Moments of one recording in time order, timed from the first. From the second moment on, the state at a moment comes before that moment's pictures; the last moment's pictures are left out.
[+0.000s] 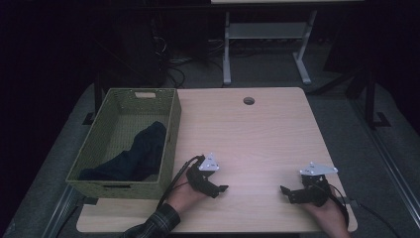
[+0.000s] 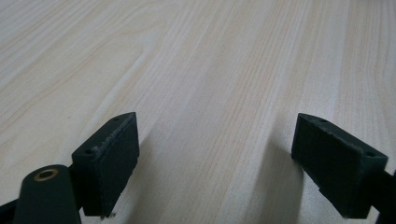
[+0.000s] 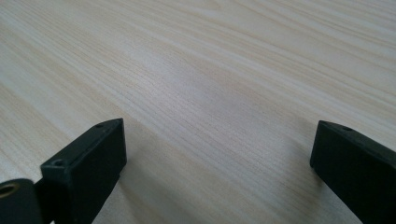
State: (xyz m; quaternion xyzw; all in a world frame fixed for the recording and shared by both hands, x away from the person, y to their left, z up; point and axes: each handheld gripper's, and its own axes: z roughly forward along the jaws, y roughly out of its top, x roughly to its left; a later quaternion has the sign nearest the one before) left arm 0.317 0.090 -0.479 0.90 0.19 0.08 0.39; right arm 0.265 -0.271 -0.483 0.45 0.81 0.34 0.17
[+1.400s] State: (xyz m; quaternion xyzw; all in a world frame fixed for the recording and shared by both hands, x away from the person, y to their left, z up) left arm 0.322 0.102 -0.463 0.90 0.19 0.07 0.39; right arm 0.265 -0.270 -0.483 0.44 0.81 0.34 0.17
